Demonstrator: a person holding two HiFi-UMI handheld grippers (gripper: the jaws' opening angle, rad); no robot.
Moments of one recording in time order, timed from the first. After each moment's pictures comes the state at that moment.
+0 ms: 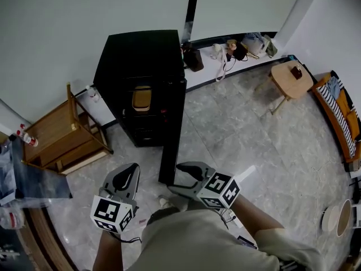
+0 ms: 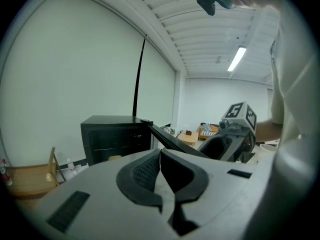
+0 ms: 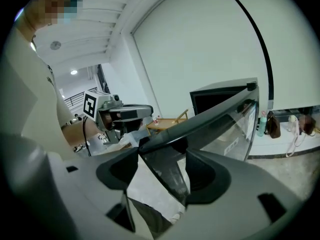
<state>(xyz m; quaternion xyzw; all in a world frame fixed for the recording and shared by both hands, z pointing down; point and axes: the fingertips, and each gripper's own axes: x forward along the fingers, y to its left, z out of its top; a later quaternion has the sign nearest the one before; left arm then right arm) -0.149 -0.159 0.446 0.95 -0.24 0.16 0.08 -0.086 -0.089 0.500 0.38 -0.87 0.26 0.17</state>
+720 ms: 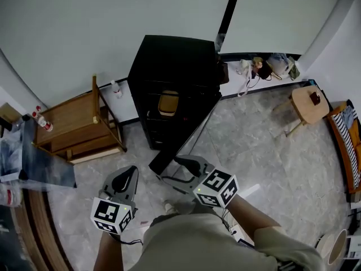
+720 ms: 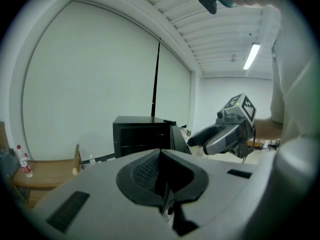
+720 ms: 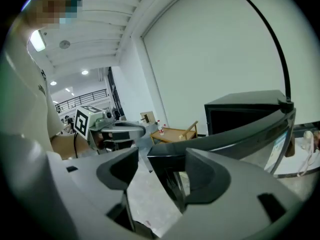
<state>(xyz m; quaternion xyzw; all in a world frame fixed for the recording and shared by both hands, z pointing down) -0.240 -0.203 0.449 0.93 -0.33 0.15 0.09 -0.157 -0.176 0.469 0.35 -0.90 0.21 0.14</state>
